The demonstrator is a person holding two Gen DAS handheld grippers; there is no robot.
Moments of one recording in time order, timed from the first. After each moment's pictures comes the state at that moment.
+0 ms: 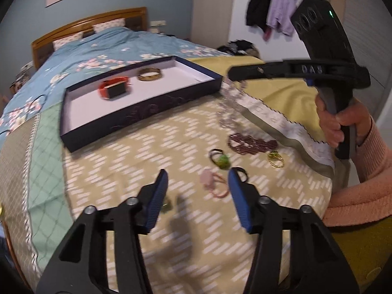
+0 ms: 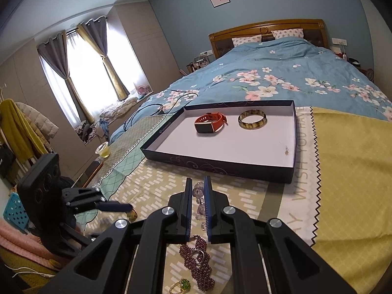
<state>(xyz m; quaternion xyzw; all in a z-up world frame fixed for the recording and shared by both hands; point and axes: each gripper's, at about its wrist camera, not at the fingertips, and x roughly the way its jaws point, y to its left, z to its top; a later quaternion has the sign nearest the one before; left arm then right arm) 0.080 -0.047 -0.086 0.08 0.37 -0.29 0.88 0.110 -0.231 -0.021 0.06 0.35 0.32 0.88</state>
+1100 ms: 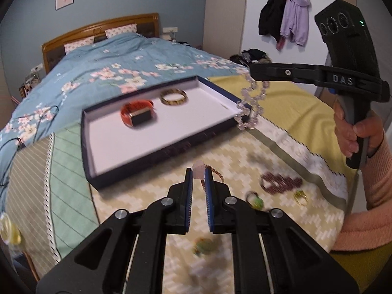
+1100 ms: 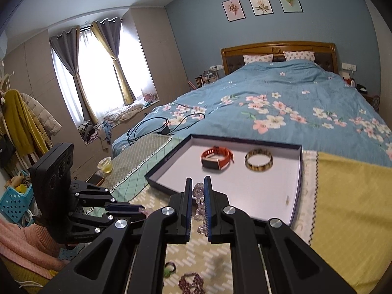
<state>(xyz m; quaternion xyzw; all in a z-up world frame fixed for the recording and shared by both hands) 0.132 -0.025 -0.049 0.07 0.35 -0.25 0.90 0.136 -0.214 0.023 0.03 0.30 0.34 0.89</state>
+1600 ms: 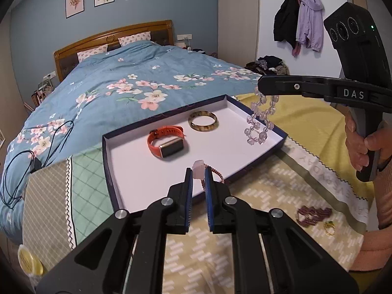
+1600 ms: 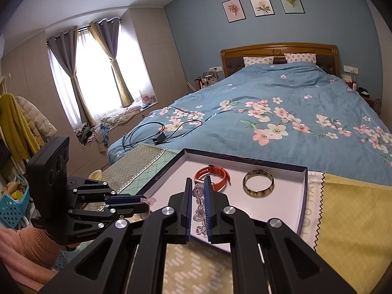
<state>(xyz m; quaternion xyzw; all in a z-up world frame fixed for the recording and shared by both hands) 0.188 -0.018 -0.028 0.09 0.33 -0.21 0.92 0.190 -0.195 0.028 0.03 0.30 0.33 0.89</state>
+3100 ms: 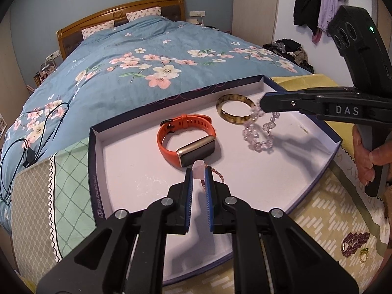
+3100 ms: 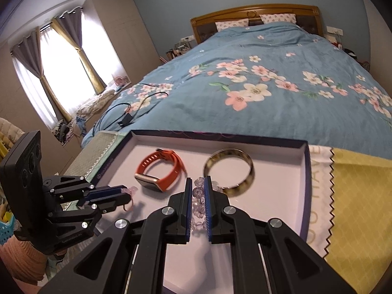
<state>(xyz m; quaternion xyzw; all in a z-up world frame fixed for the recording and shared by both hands) 0.291 -0.025 -0.081 0.08 0.40 -0.17 0.90 0.278 -0.191 -0.041 0.05 0.40 0.27 0.87</state>
